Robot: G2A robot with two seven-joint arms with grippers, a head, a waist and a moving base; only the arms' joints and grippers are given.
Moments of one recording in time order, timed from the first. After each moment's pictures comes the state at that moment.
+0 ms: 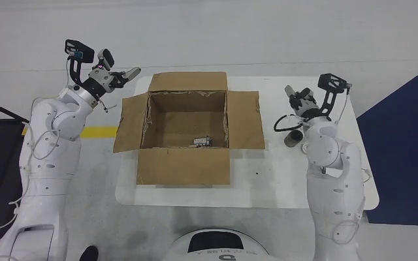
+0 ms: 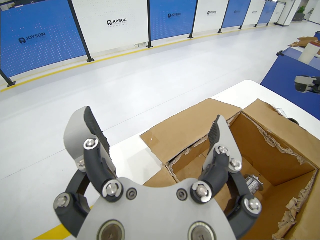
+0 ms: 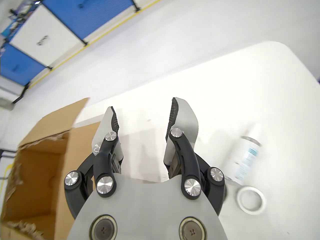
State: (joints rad) left arm 1.05 -1.04 -1.48 -1.35 0.90 -0.61 -0.21; right arm -1.41 -1.45 1.62 -1.90 -1.03 0.10 0.61
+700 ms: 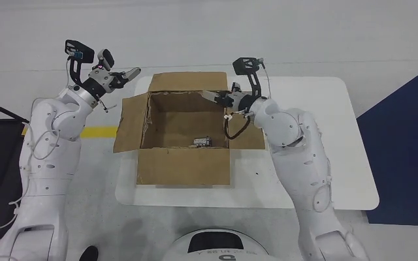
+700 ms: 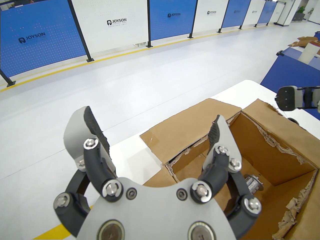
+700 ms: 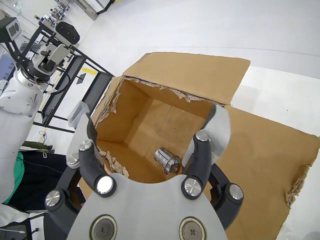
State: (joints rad) left arm 1.05 -1.04 -1.48 -1.35 0.90 -0.61 -0.21; right arm -1.14 -1.47 1.28 -1.74 -0.82 0.00 0.87
